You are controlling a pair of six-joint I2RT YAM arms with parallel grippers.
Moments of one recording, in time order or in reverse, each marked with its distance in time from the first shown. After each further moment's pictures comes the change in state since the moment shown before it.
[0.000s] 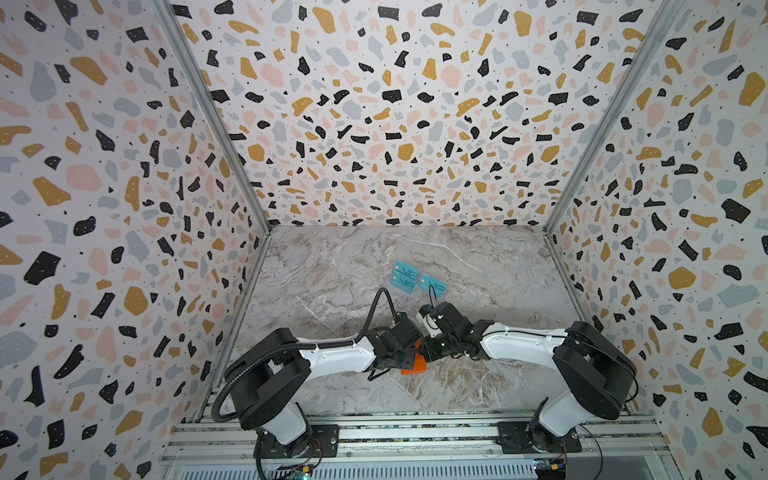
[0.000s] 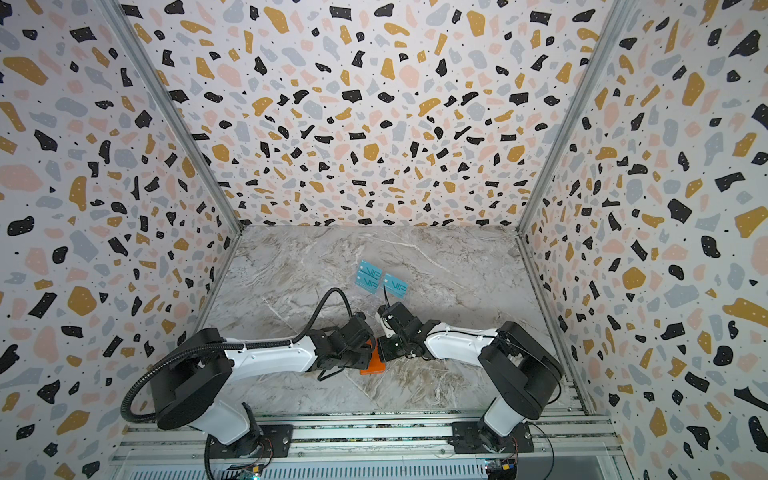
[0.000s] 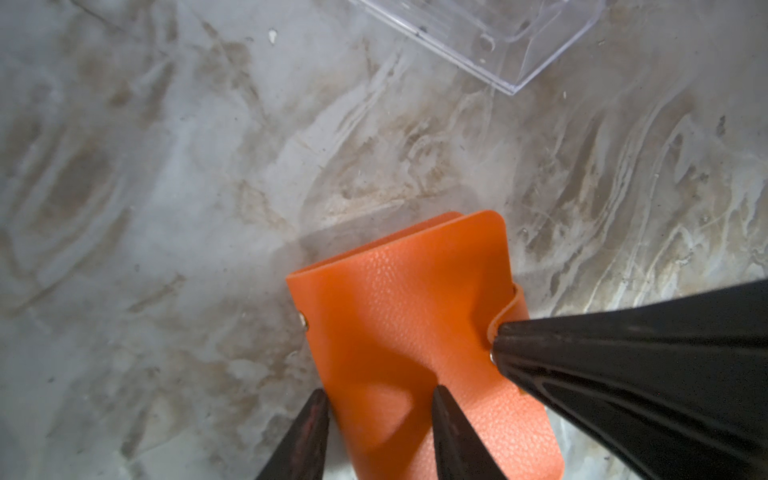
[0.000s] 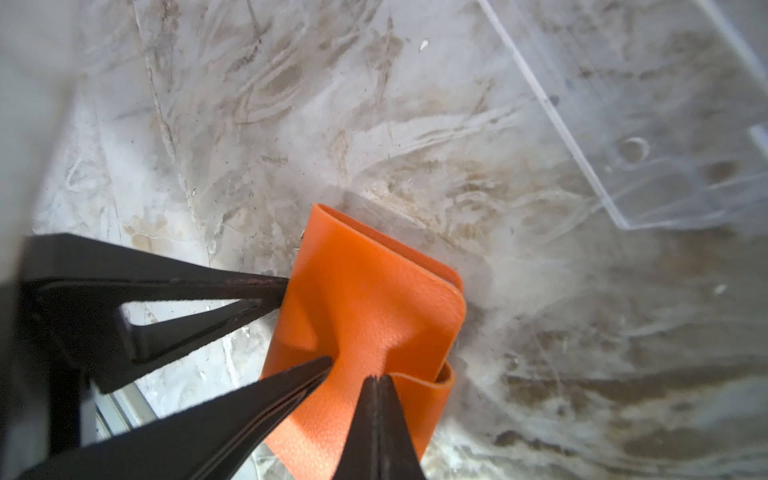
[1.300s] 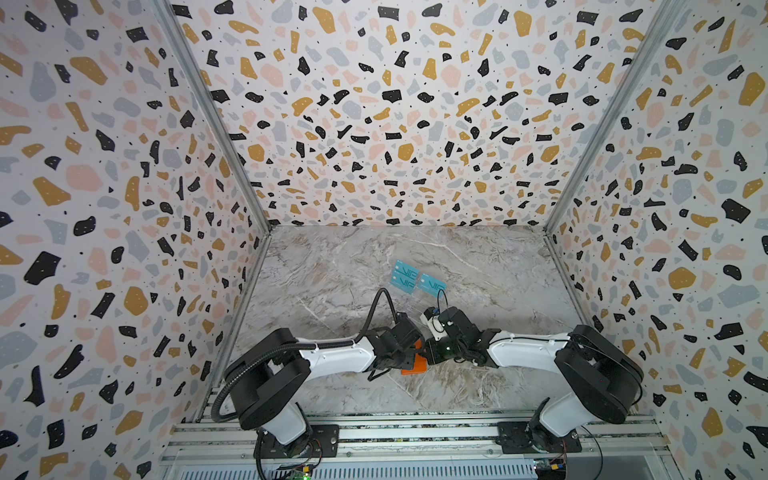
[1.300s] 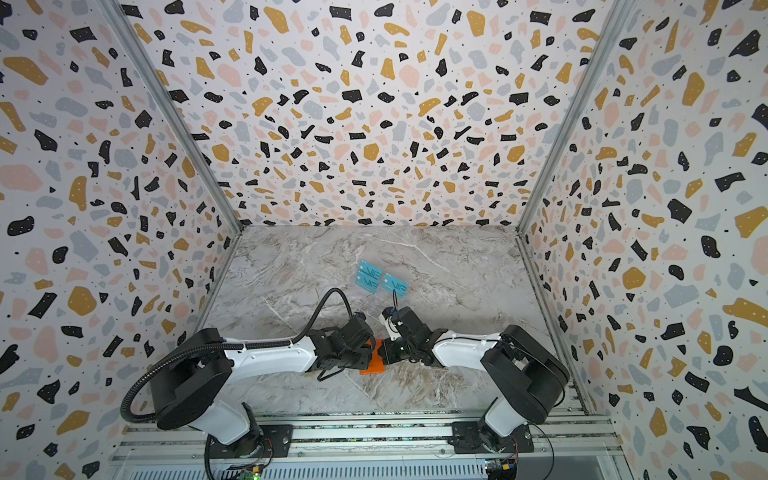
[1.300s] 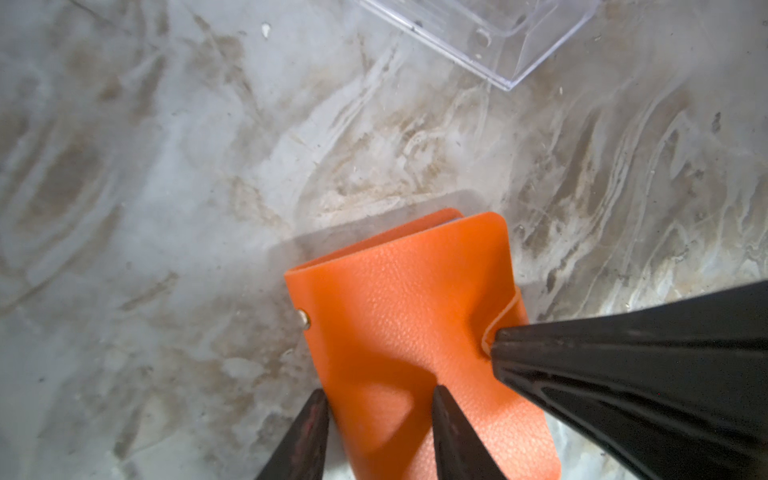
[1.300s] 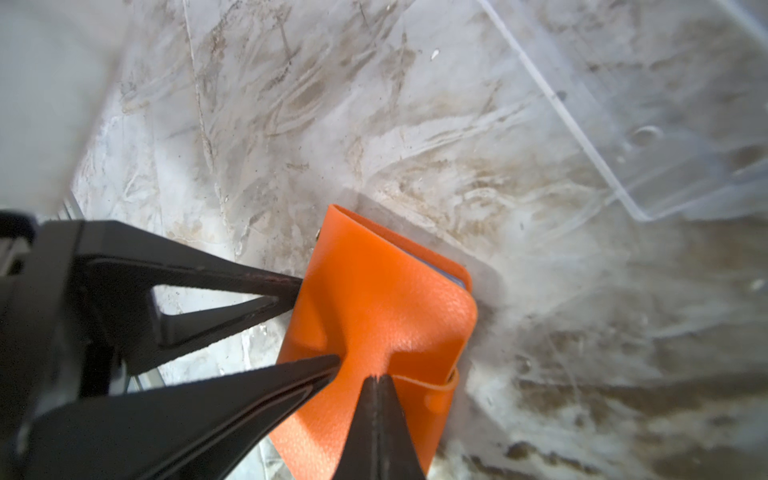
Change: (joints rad) left arm 0.000 -0.002 -0.003 0.003 0.006 0.000; right arm -0.028 -0.042 -0.152 0.218 -0.064 0.035
